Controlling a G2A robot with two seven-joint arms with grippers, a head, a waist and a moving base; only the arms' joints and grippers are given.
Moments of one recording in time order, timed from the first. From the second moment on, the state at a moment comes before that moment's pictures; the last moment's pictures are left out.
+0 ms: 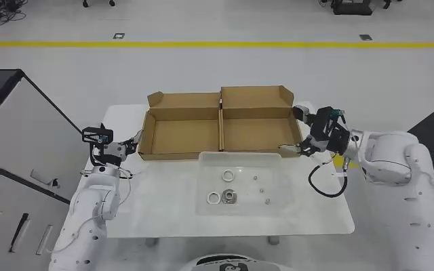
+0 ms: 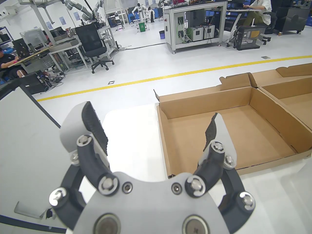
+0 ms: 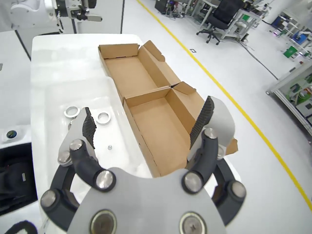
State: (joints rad) left arm 1.73 -1.15 -1.60 -1.80 1.33 0.00 0.00; right arm -1.42 -1.04 1.65 -1.90 -0.71 -1.01 0.74
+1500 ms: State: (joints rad) left arm 1.73 -1.15 -1.60 -1.80 1.33 0.00 0.00; right arm -0.67 -0.63 0.52 -1.77 -0.48 -1.01 0.81
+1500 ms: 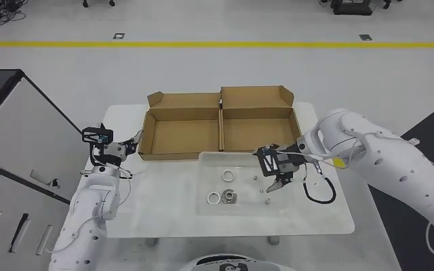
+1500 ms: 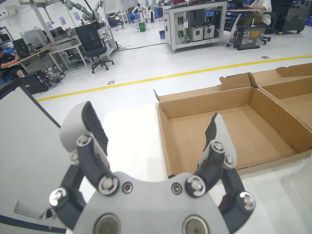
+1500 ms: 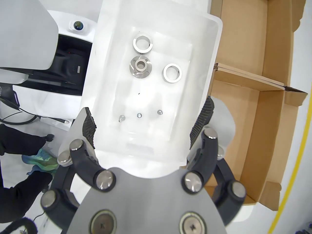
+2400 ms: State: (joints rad) left arm 1.73 -1.15 -1.60 -1.80 1.33 0.00 0.00; right arm -0.56 -0.64 0.40 -1.86 -0.41 -0.77 1.05
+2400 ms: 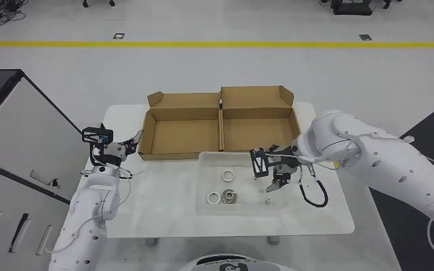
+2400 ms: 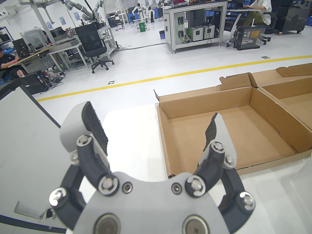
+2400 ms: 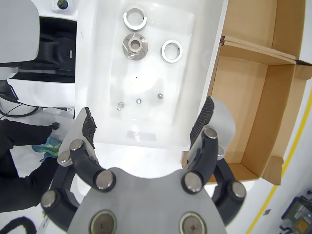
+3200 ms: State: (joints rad) left arm 1.73 -1.15 -1.60 -1.80 1.33 0.00 0.00; right arm -0.44 -0.76 0.17 -1.84 -0.35 -0.54 1.28
